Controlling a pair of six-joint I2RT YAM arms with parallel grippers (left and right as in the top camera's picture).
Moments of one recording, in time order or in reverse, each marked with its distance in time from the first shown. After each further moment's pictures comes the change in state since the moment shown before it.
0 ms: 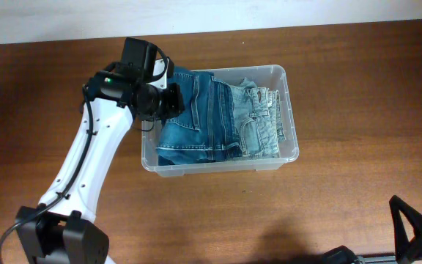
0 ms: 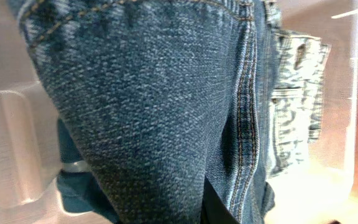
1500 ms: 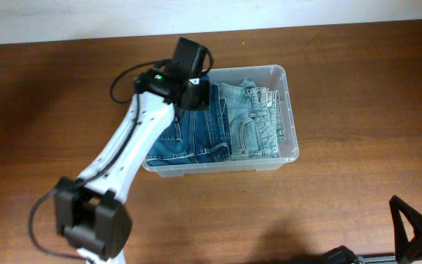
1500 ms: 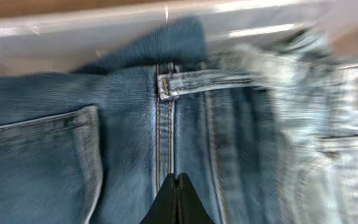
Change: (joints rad) left arm -0.187 0.155 0.094 0.112 -0.367 0.012; right arm 0.000 0.000 0.000 0.000 0.000 0.000
